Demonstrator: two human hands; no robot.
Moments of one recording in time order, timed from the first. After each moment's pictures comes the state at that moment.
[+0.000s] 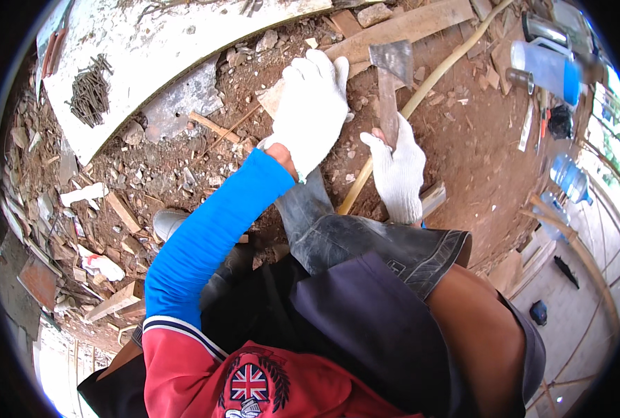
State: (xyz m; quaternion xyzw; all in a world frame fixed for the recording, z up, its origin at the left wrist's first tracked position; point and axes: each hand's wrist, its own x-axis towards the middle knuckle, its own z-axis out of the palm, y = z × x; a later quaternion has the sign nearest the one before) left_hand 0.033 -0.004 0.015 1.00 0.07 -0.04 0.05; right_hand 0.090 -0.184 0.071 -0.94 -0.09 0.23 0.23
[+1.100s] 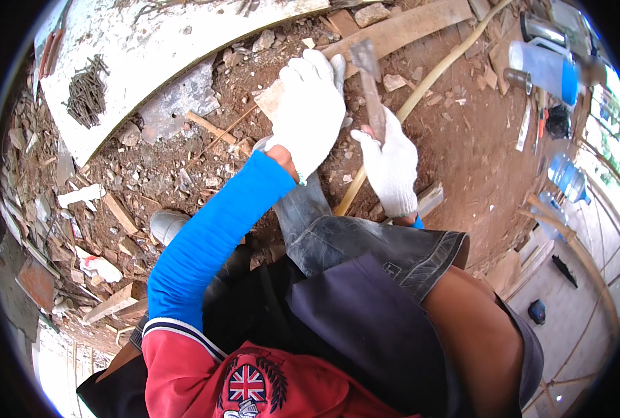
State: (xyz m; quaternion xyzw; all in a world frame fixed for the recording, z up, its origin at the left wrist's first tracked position) left_hand 0.036 -0.010 0.018 0.99 0.08 -0.07 0.07; right_hand 0.093 -0.177 0.070 -0.95 -0.17 0.22 0.15
